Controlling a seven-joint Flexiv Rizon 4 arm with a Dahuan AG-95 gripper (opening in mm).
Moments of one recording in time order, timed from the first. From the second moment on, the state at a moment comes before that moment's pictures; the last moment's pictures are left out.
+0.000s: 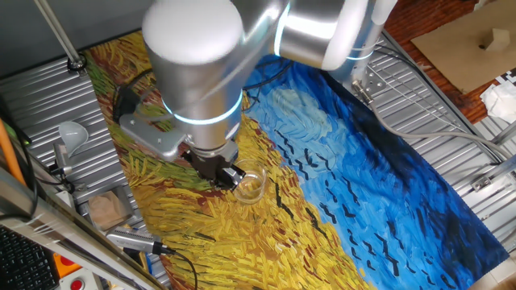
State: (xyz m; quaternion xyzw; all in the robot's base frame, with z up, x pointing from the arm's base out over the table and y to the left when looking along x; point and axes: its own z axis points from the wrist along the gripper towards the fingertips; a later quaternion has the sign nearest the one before) arm 0.567 0.272 0.298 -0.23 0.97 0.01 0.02
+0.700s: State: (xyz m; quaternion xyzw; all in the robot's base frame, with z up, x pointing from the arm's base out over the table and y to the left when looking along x) arm 0.565 0.271 0.297 -0.24 0.97 -0.01 0.06
